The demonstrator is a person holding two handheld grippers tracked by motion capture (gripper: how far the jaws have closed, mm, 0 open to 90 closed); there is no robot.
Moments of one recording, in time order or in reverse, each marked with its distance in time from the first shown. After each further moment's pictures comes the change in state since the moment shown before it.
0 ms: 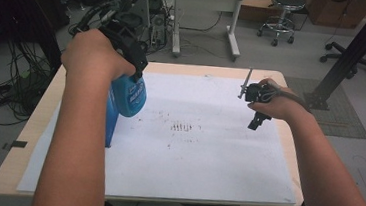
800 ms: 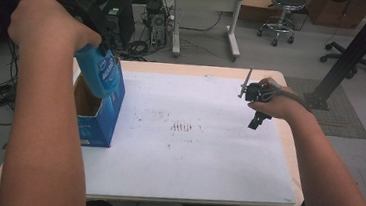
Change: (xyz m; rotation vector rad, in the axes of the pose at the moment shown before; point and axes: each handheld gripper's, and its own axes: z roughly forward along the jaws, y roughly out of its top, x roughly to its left) left arm 0.057 -0.017 -0.051 -0.042 0.048 -0.229; right arm -0.001 0.001 -0.001 0.002 0.000 -0.003
